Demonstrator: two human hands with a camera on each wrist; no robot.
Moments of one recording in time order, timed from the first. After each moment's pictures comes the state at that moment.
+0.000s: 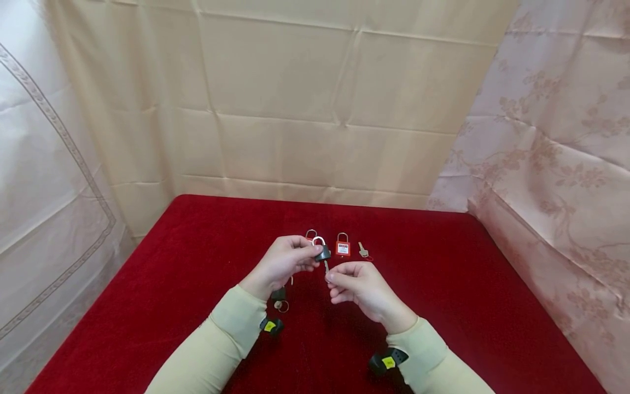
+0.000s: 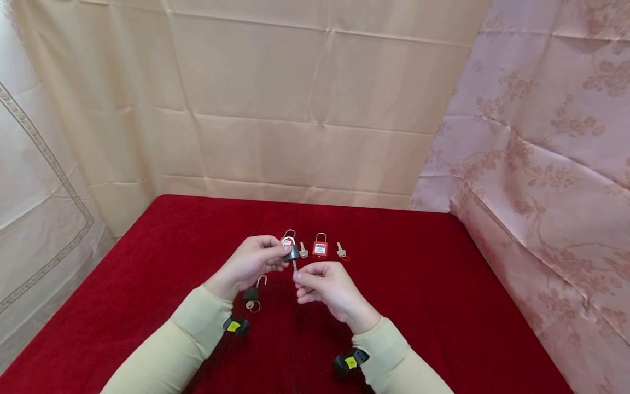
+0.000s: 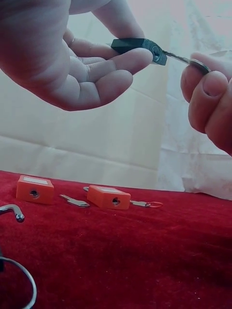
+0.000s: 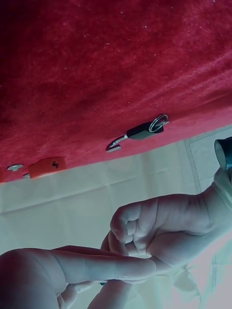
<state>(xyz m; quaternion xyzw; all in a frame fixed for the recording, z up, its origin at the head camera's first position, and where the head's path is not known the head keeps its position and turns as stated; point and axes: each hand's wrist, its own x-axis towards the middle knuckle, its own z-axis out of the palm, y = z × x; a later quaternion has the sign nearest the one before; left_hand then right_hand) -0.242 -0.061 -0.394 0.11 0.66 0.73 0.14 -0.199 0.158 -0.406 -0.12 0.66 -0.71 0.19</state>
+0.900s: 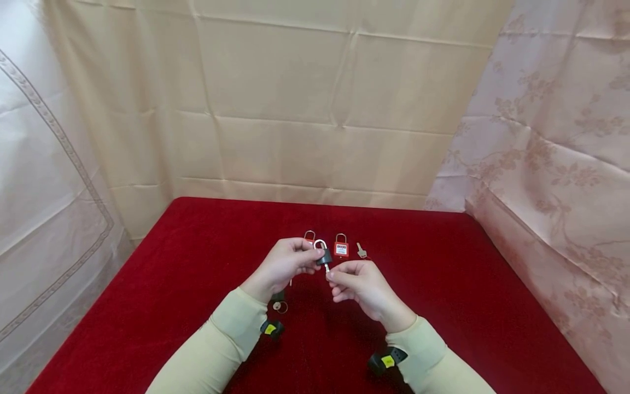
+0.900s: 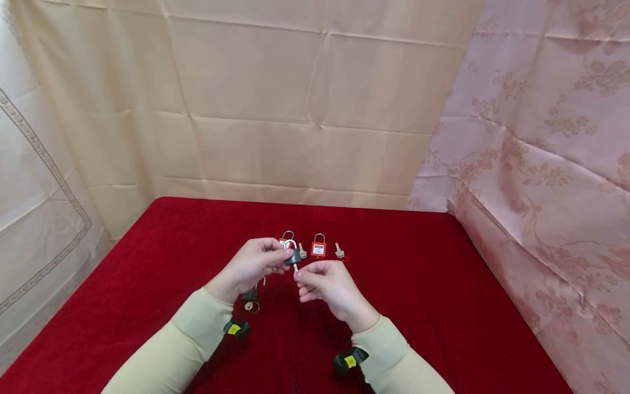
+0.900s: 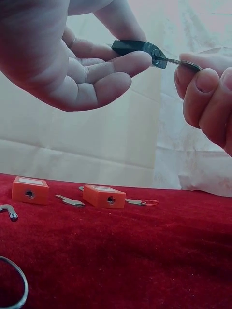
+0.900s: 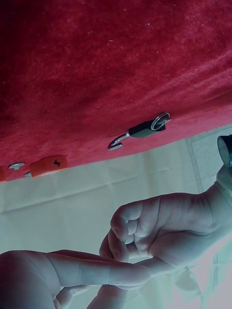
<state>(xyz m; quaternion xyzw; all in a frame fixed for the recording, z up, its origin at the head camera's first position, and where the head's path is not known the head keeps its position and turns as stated) -0.237 -0.052 -0.392 0.11 0.66 0.73 0.14 -0.199 0.159 -0.405 -0.10 0.67 -0.72 0.16</state>
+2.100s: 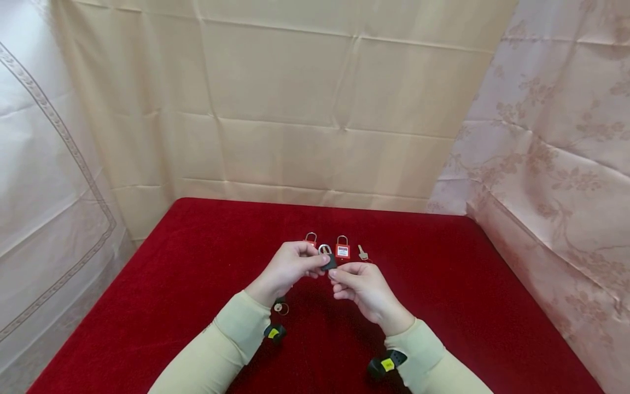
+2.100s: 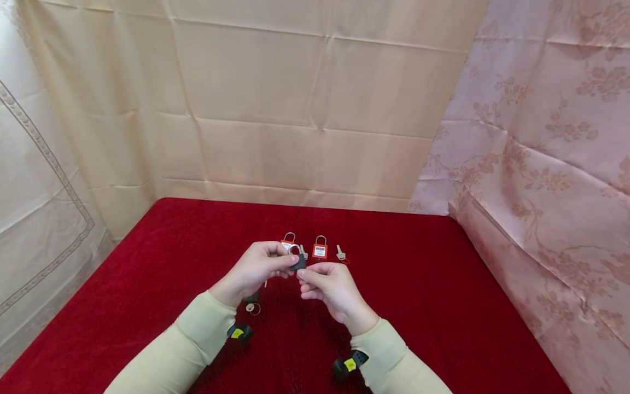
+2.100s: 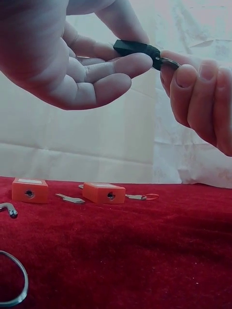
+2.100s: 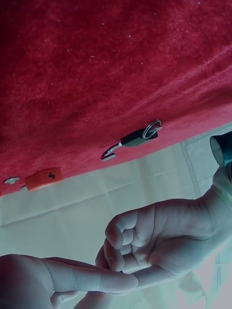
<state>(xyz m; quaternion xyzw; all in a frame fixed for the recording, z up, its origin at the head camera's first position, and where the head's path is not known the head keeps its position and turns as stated) -0.235 -0.047 -0.393 0.12 0.68 0.71 0.11 -0.203 0.156 -0.409 -0.06 0.63 -0.76 0.15</state>
